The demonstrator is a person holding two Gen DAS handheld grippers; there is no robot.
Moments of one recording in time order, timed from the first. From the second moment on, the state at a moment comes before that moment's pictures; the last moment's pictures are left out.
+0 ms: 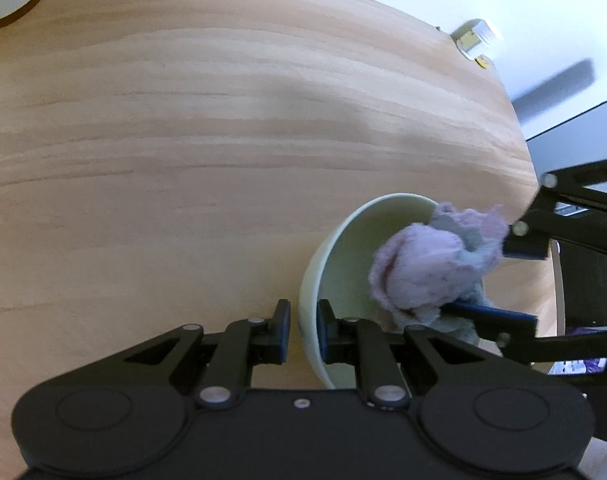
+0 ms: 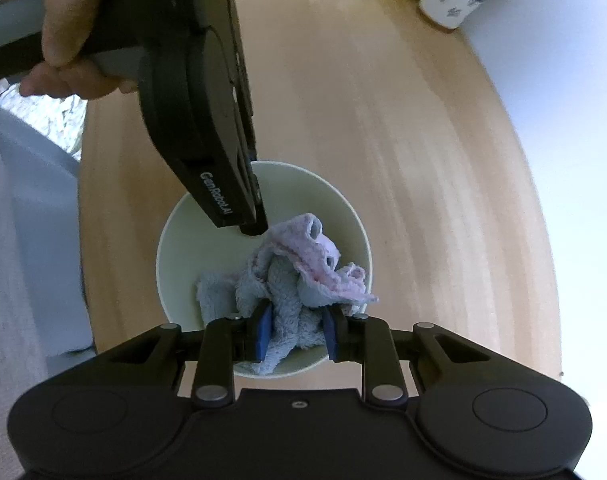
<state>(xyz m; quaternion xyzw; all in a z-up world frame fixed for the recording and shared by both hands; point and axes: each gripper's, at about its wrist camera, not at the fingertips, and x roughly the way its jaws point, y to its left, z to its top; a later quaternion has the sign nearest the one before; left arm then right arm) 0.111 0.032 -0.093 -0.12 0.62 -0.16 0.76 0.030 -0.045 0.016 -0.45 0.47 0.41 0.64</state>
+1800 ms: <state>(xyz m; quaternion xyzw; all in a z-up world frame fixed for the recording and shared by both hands) 0.100 0.063 -0.040 -0.17 0.56 -0.12 0.80 0.067 -0.033 -0.063 -0.34 0.50 0.37 0.70</state>
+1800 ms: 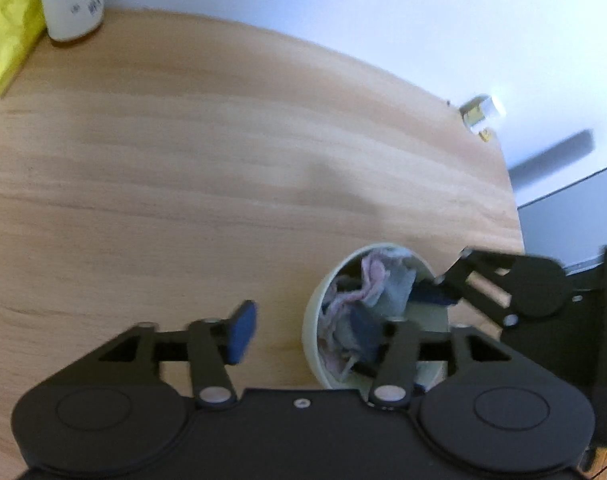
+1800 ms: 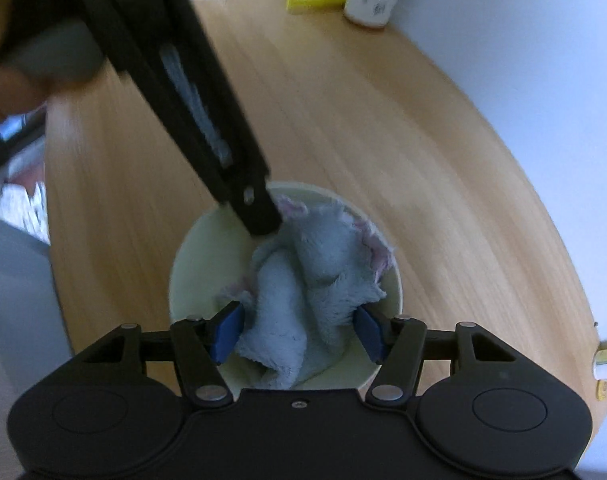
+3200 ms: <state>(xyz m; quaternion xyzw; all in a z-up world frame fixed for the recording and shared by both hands) 0.062 0.026 0.009 -0.10 0.55 -0.07 0.83 0.065 -0.235 -0.062 0.02 0.55 0.01 0.83</state>
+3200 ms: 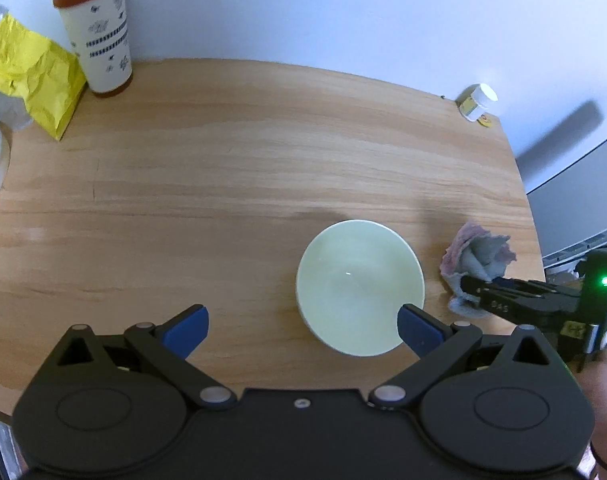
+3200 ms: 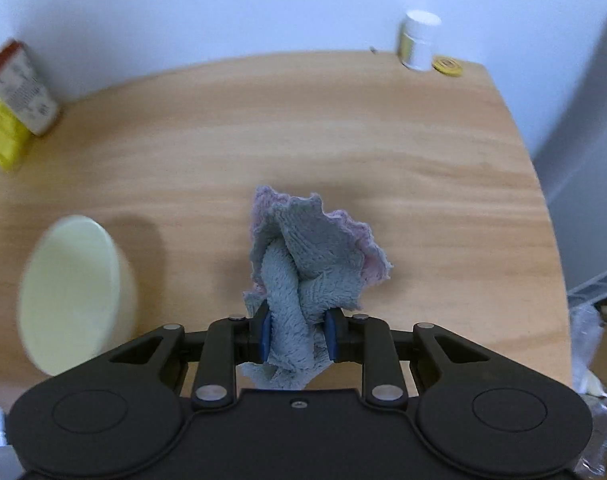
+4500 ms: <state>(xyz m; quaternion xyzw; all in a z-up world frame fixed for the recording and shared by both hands) 0.037 0.003 0.024 -0.02 0.52 -0.04 0.85 0.033 -0.142 0.045 -0.01 0.50 0.01 0.87</state>
